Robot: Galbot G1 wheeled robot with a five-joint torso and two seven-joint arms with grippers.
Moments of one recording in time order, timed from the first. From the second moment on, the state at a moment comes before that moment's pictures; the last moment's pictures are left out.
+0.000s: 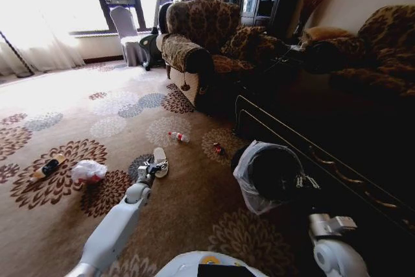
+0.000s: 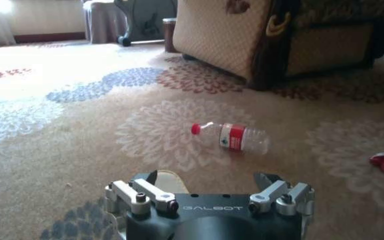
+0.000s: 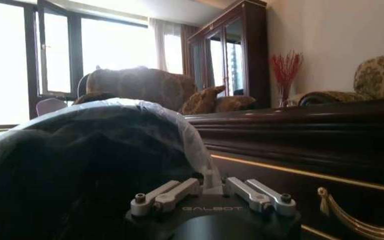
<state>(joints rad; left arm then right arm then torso) 1.00 -1.10 -0.28 -1.36 -0.51 0.12 -0.19 -1.71 1.21 0.77 2.09 0.48 0.20 -0.02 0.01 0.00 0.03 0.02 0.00</state>
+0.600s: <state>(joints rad) 0.81 -1.20 -0.19 -0.93 -0.51 0.11 -0.19 -1.74 1.21 0.79 2.09 0.49 0.21 -0.02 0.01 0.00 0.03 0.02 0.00</state>
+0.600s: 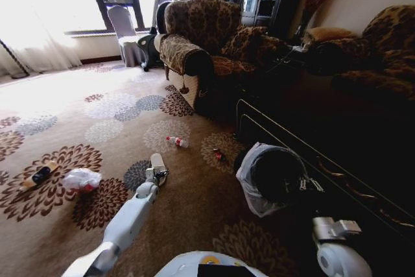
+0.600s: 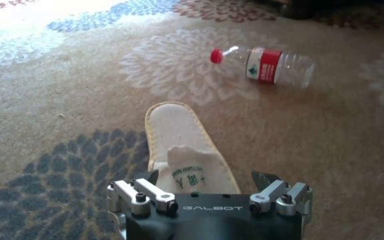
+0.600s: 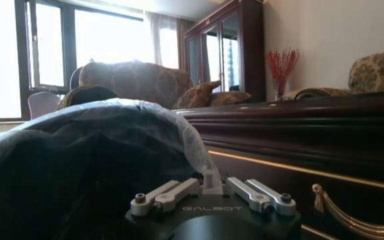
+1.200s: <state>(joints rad) 0.76 -1.25 -0.21 -0.81 -0.51 0.08 -0.12 -1.71 1.20 0.79 2.07 0.50 0.21 -0.02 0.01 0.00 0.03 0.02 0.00</state>
